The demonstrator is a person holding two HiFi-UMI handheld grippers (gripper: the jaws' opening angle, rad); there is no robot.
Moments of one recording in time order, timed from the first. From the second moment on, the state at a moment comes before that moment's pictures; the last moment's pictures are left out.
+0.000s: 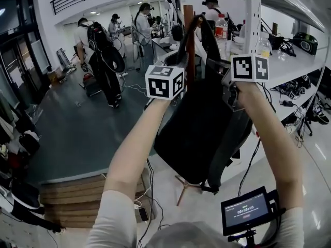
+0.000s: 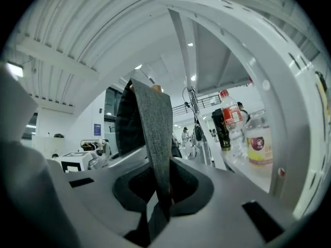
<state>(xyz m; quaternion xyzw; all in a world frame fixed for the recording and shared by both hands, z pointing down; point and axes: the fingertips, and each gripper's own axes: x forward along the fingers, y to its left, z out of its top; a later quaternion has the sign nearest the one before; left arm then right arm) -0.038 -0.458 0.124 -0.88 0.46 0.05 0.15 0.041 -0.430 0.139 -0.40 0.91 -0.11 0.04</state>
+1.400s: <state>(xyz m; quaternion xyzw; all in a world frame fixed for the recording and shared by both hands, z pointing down) -0.045 -0.282 0.255 -0.89 0.40 0.17 0.16 0.080 -0.308 0.205 -0.49 0.81 0.16 0.28</state>
